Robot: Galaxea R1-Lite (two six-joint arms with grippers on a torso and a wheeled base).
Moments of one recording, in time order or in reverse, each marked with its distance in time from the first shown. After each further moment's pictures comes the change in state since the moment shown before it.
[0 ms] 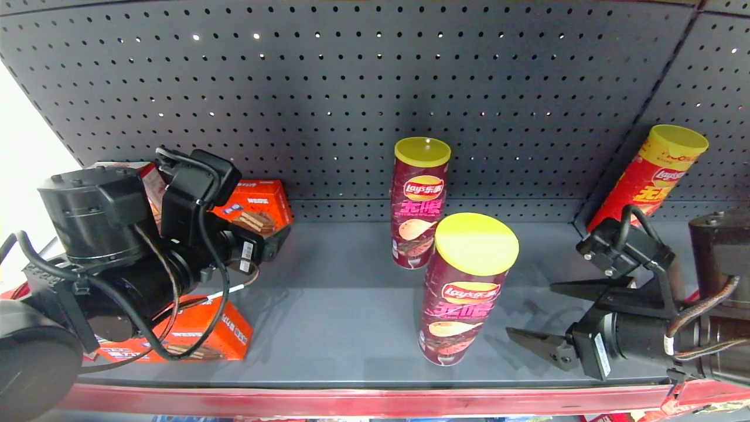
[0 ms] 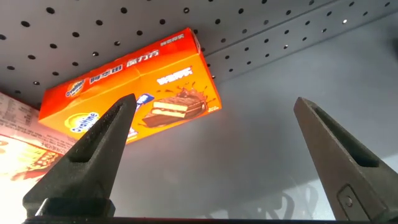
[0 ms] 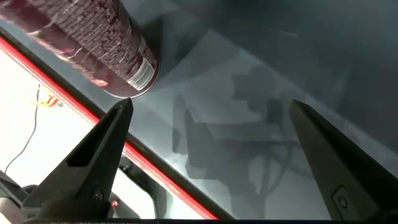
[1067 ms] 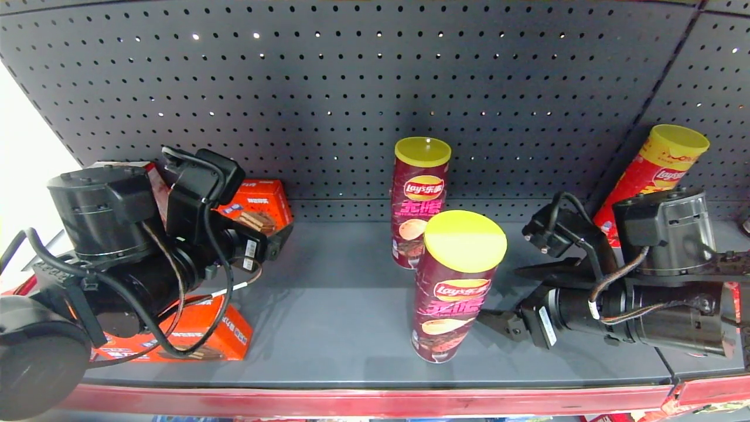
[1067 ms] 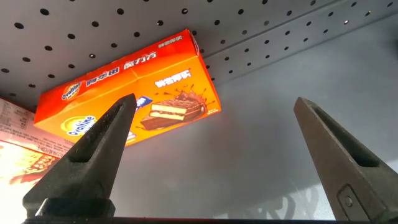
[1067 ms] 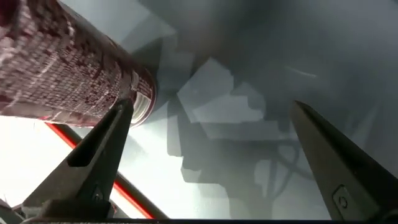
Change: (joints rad) left arm 0.000 0.016 -0.014 -0.001 0.000 0.001; right arm 0.024 0.161 -0.133 -0.018 0.002 -0.013
